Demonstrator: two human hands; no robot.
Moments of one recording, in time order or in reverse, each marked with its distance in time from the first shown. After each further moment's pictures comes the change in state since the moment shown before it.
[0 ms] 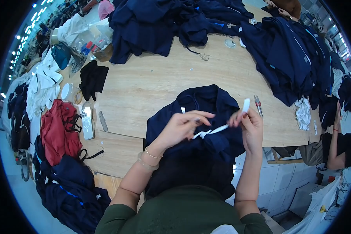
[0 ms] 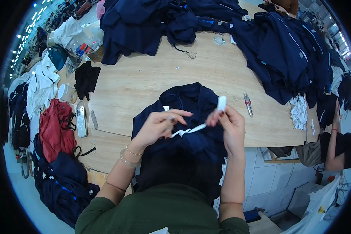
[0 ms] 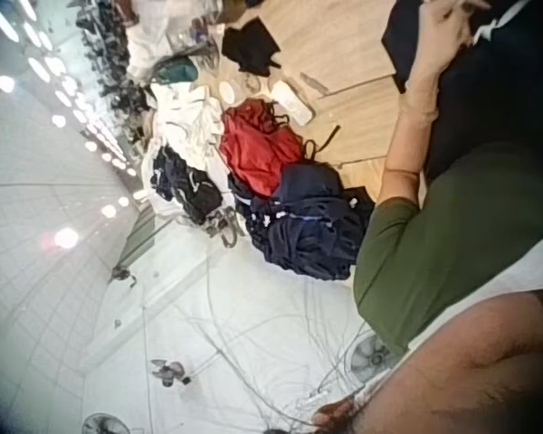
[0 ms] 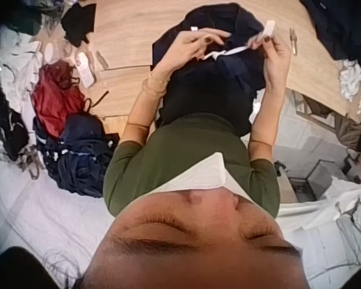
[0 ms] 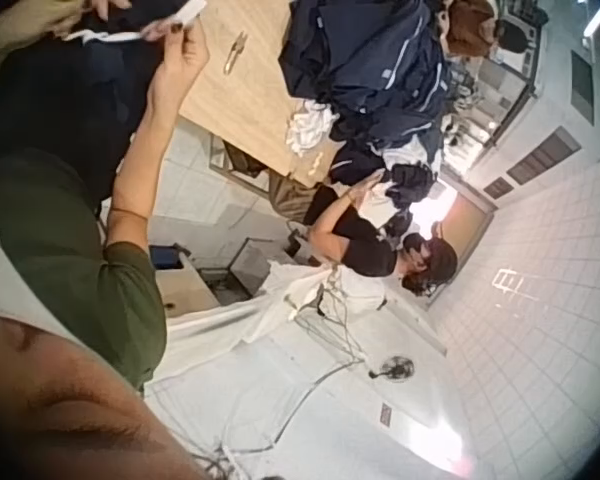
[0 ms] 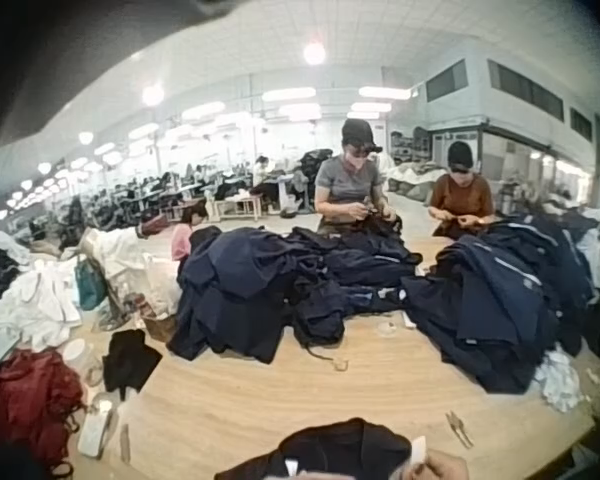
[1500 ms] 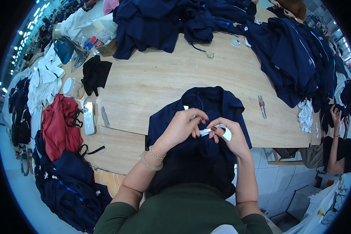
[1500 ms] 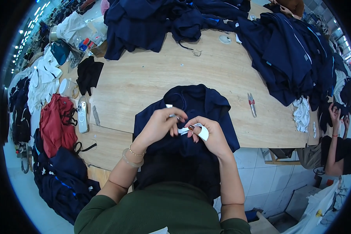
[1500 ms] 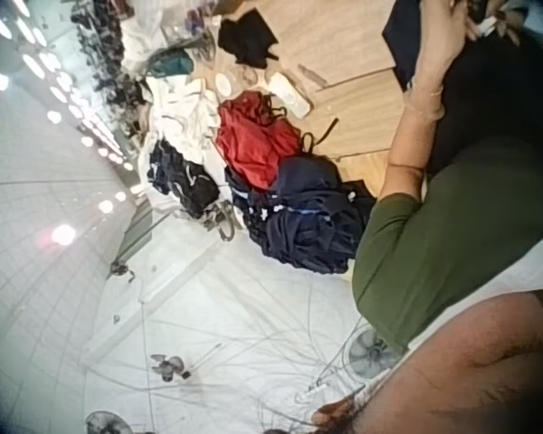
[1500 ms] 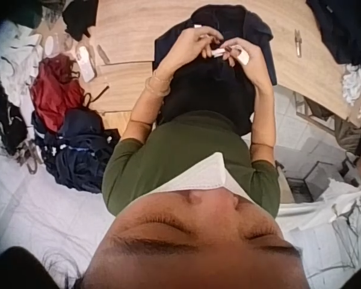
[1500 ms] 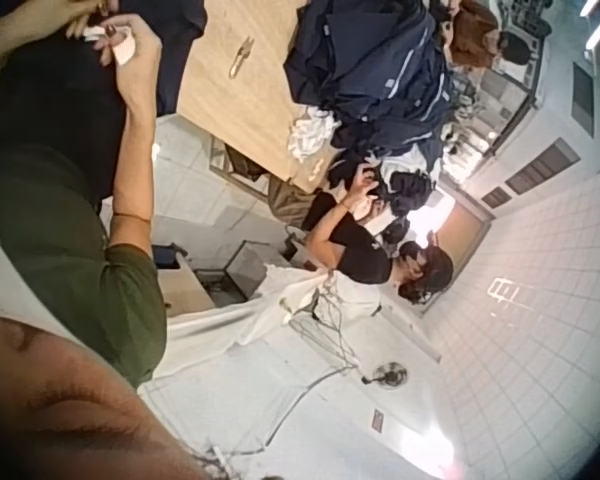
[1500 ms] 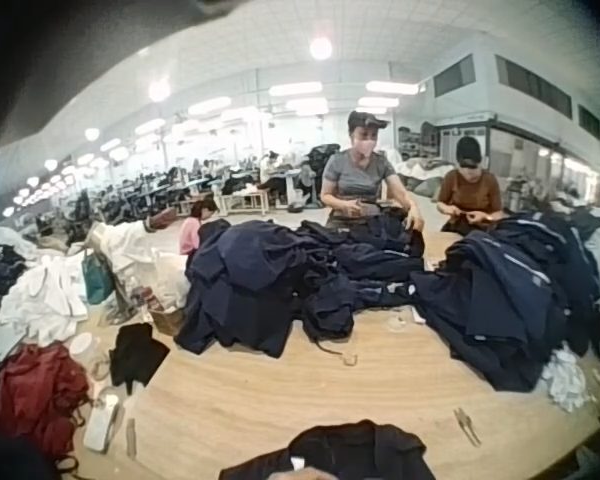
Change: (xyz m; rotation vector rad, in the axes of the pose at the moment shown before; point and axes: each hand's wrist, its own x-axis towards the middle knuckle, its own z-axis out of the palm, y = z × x) left_hand 0.003 -0.009 0.000 0.284 0.217 -0.092; right_hand -0.008 0.027 0.026 -0.191 -0.307 0.288
